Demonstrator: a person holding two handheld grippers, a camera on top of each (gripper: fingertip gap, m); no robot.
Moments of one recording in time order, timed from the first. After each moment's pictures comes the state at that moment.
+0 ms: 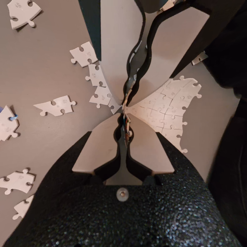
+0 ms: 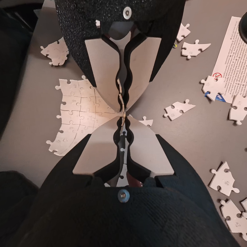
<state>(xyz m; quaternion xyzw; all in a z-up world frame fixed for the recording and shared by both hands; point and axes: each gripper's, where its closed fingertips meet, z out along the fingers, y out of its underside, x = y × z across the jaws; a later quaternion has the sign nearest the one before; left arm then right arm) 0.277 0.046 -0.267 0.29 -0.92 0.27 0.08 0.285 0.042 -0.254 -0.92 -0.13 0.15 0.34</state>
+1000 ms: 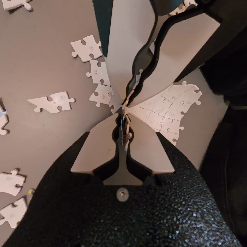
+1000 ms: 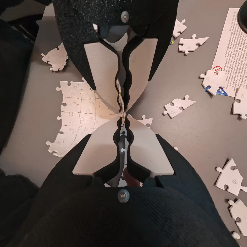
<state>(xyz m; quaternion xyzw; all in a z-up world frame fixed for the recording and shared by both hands) 0.277 0.045 -0.270 0.33 -0.90 0.26 0.12 0.288 0.042 -0.256 -0.92 -0.10 0.17 0.35</state>
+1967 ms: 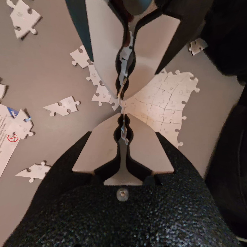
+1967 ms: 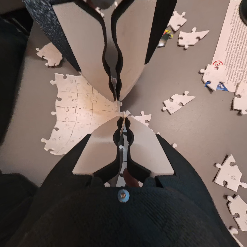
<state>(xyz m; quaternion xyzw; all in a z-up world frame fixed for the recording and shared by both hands) 0.279 0.052 -0.254 0.26 -0.94 0.23 0.07 0.290 0.038 -0.261 -0.92 -0.10 0.16 0.34</state>
